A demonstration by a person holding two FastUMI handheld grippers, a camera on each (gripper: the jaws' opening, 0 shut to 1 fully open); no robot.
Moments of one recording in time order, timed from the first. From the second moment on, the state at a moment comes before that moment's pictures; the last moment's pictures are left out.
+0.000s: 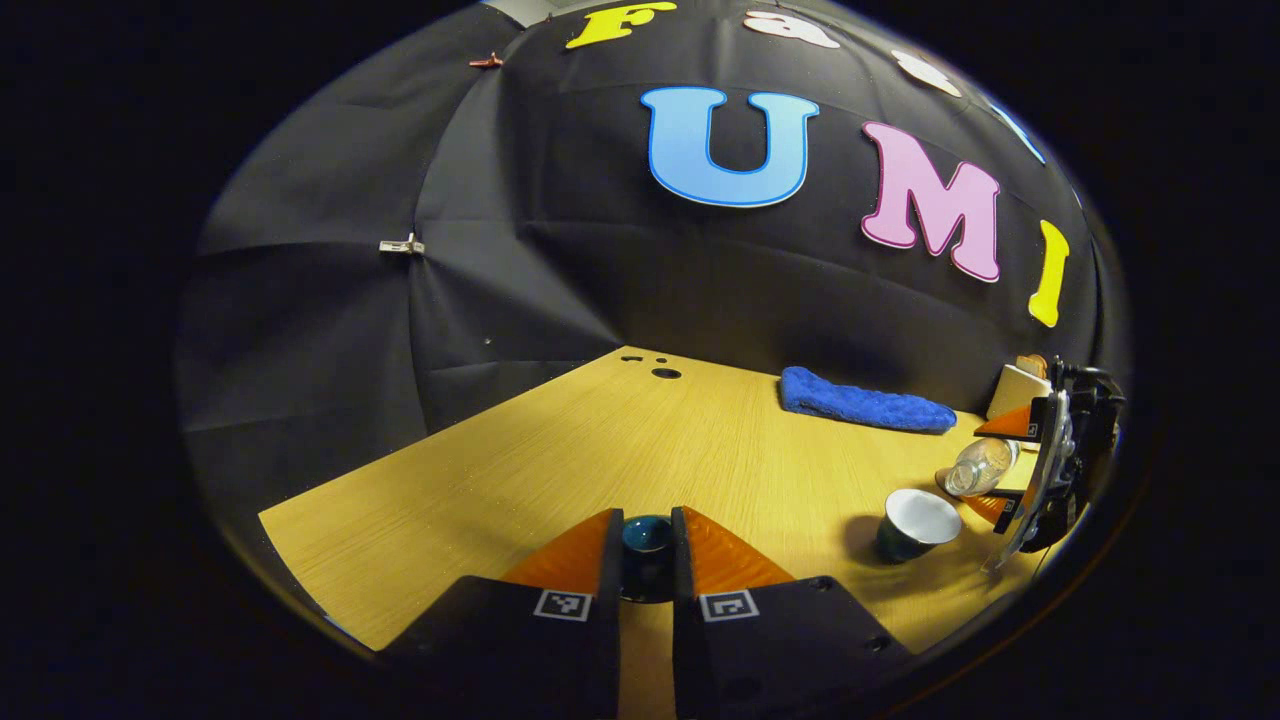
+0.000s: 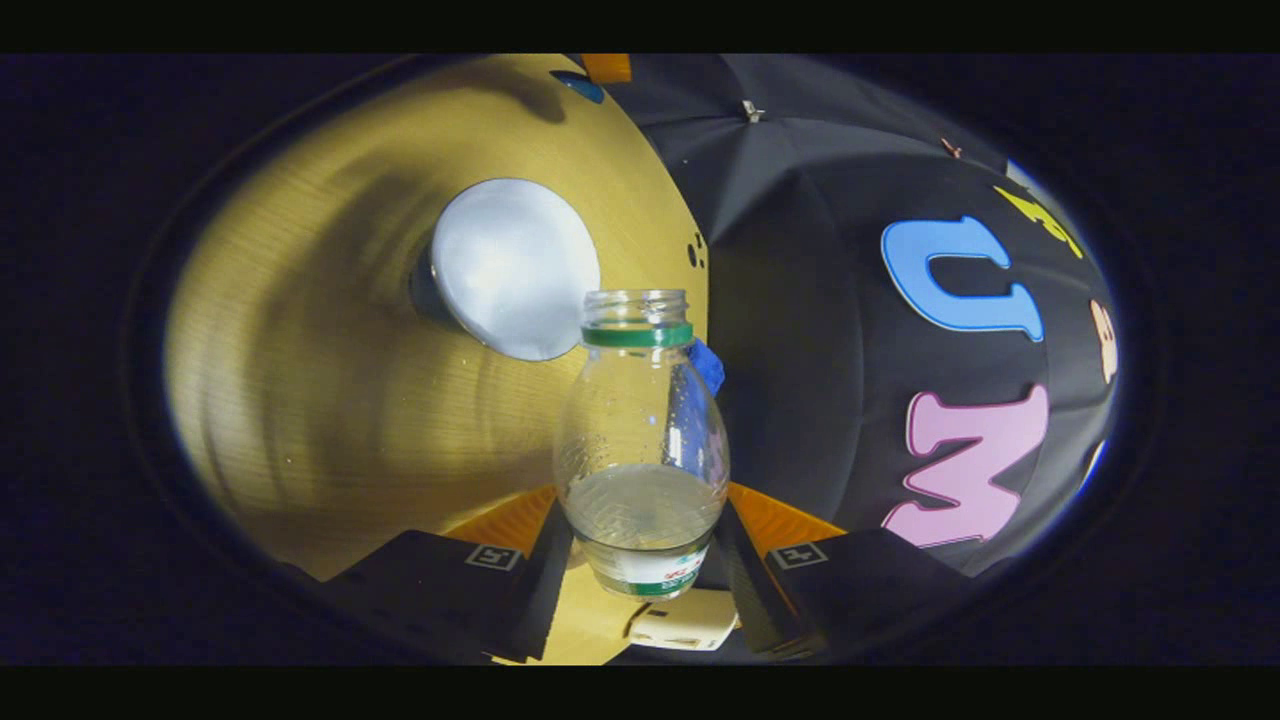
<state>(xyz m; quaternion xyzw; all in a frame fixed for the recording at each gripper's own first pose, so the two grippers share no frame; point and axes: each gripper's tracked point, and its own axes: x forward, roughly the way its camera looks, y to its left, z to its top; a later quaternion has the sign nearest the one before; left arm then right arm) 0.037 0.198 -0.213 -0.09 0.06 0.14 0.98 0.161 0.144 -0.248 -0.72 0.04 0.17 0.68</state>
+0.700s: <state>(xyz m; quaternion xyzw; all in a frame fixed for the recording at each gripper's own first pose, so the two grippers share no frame) 0.037 0.196 -0.215 -0.09 0.06 0.14 0.98 0.165 0.152 -0.254 -0.75 0.02 0.19 0.63</state>
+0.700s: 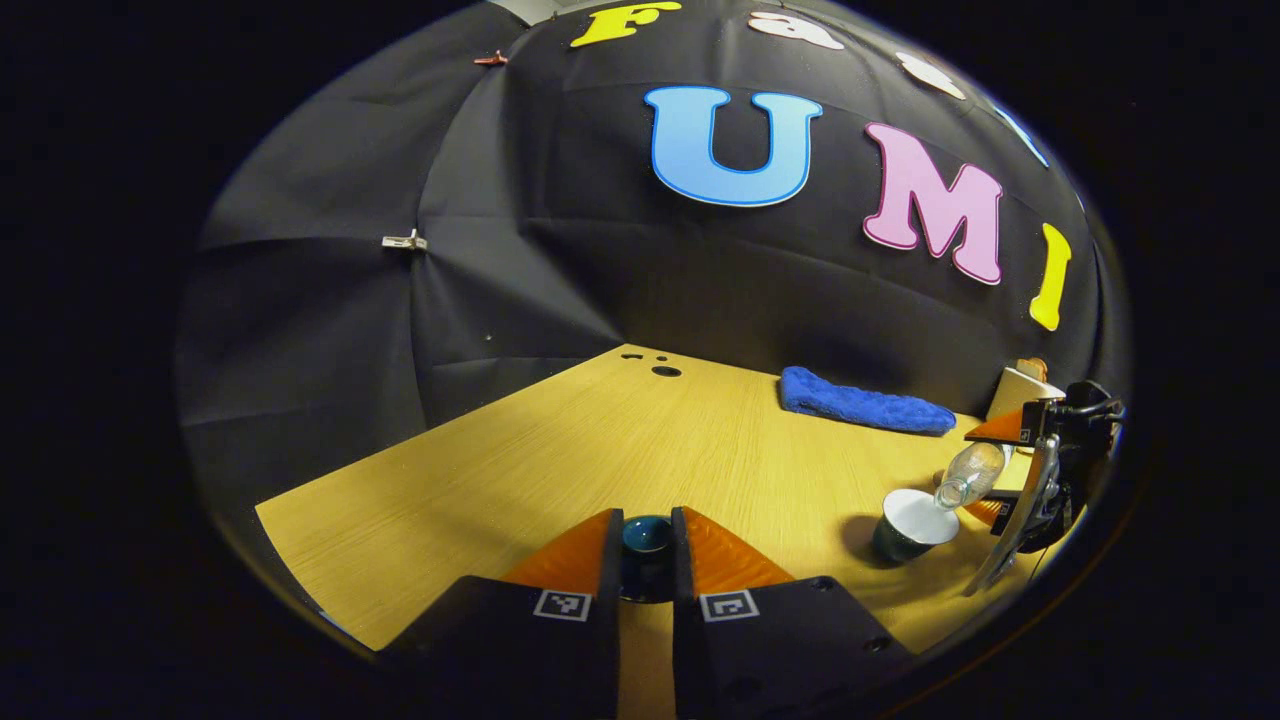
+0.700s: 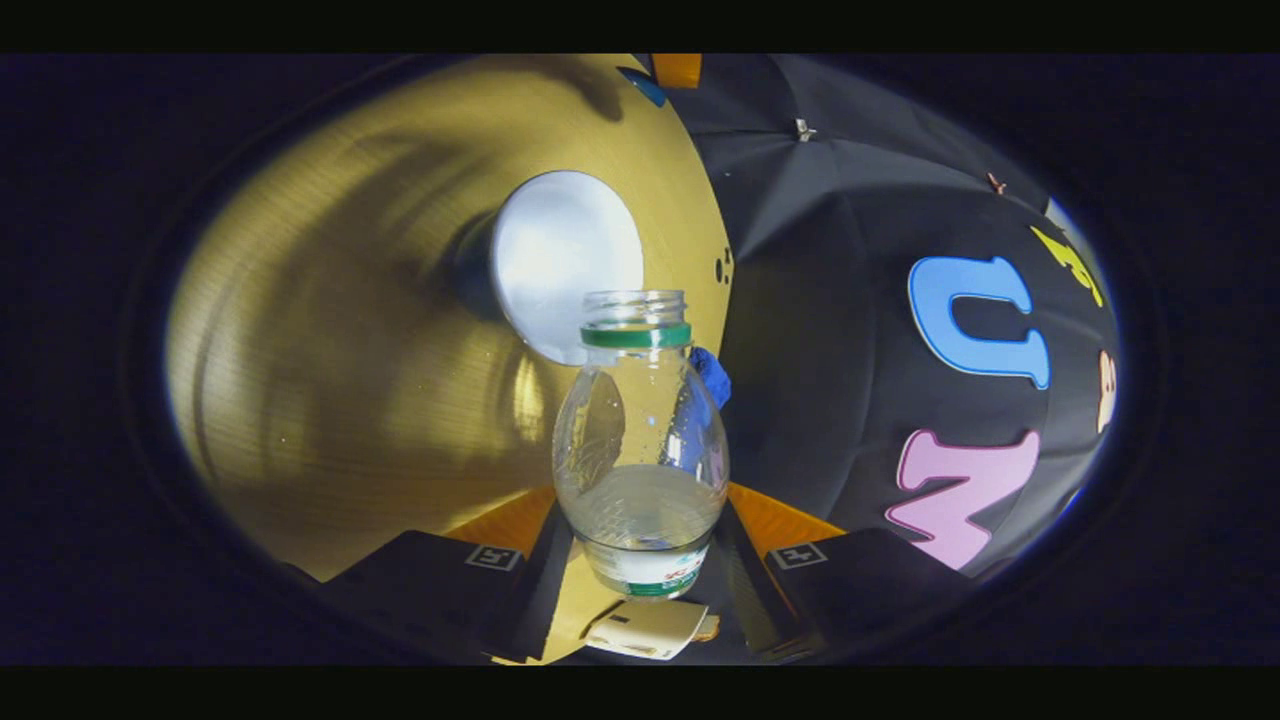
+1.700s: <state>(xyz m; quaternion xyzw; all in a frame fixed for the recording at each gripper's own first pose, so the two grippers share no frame) 0.032 0.194 -0.213 -0.10 0.06 0.13 0.98 0.166 0.154 -0.245 -0.79 0.03 0.20 0.57</state>
